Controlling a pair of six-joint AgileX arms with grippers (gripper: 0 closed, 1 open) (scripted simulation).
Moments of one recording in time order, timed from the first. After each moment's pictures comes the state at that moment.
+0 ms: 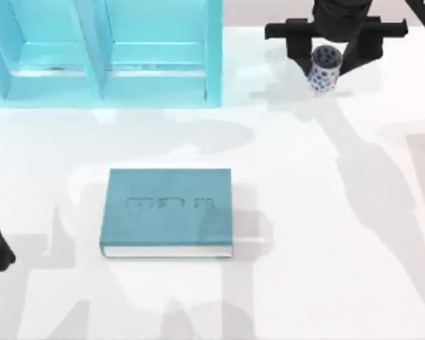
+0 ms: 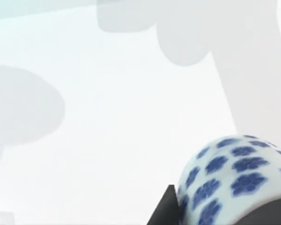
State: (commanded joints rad) left arm 0.00 0.00 0.00 0.00 0.00 0.00; right arm 0.36 2.59 2.77 -1.57 0.08 0.38
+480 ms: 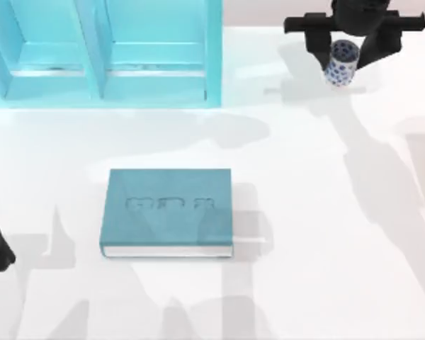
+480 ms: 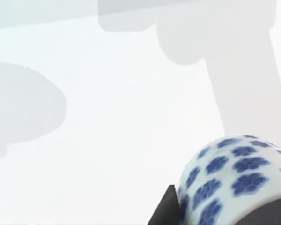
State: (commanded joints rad) left arm 0.00 0.00 0.00 0.00 0.00 0.00; right arm 0.31 2.60 2.79 -1.58 0.08 0.33
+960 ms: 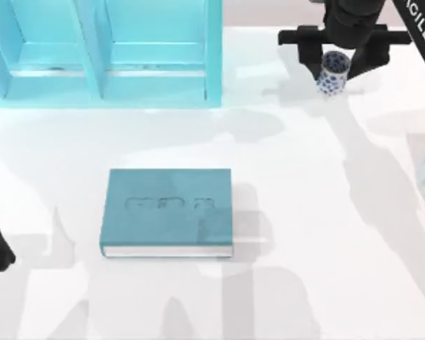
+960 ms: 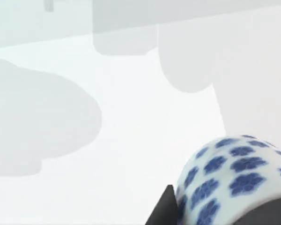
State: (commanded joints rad) left arm 0.00 0.00 0.00 0.00 0.00 0.00; right arm 0.31 2.83 3.13 -1.69 0.07 0.34
